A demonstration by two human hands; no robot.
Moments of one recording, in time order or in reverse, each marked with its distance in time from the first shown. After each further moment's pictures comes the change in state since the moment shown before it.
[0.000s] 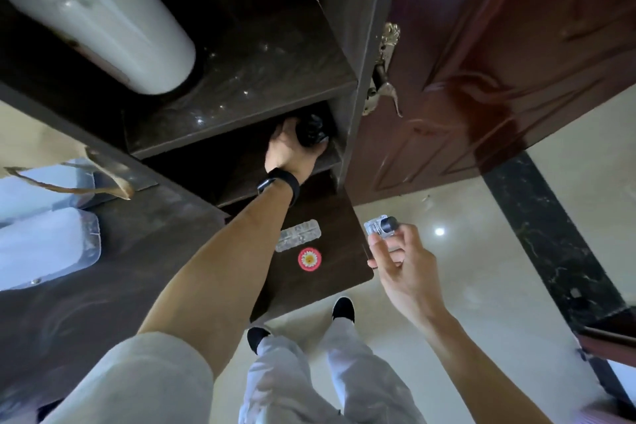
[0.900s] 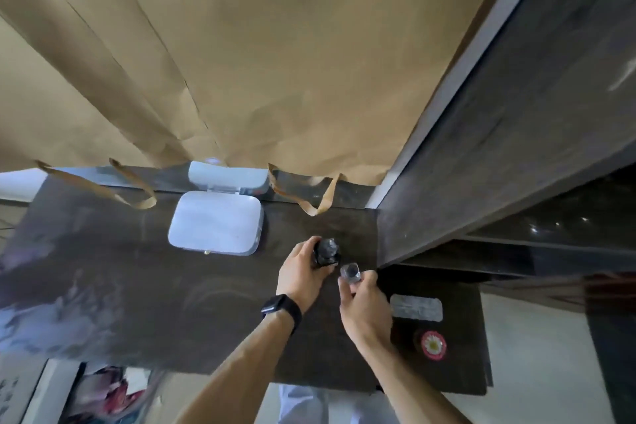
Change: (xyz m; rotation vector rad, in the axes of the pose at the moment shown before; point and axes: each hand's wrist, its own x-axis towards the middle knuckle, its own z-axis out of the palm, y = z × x) left_hand -0.103 -0.257 -0.174 -0.110 0.034 -0.341; right_hand -0.001 -0.096 0.323 -0.626 -0.264 -0.065
